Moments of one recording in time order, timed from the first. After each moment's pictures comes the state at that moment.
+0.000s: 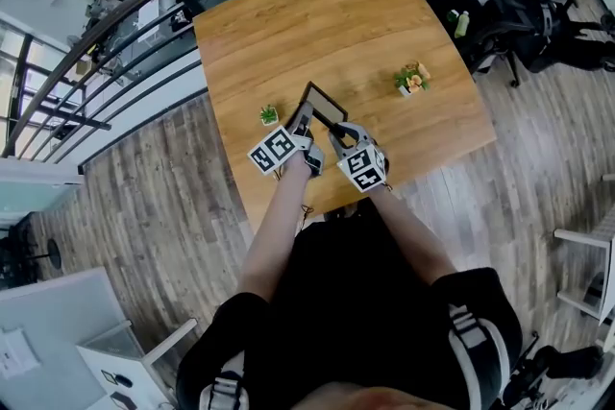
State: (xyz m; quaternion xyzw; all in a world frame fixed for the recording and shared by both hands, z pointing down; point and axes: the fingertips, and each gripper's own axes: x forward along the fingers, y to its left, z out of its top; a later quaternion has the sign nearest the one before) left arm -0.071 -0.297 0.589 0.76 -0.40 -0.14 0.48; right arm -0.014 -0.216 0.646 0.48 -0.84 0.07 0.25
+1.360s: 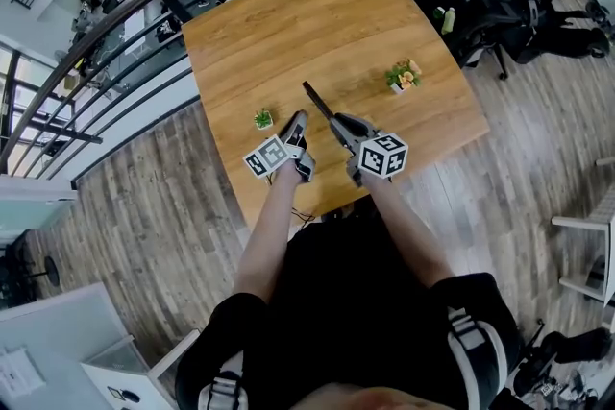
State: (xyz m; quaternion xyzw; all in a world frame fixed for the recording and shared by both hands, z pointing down) left arm -0.073 -0.289 0.620 0.80 -0.34 -0.14 0.48; right arm 0.010 -0.225 0.597 0.47 -0.83 0.30 -0.06
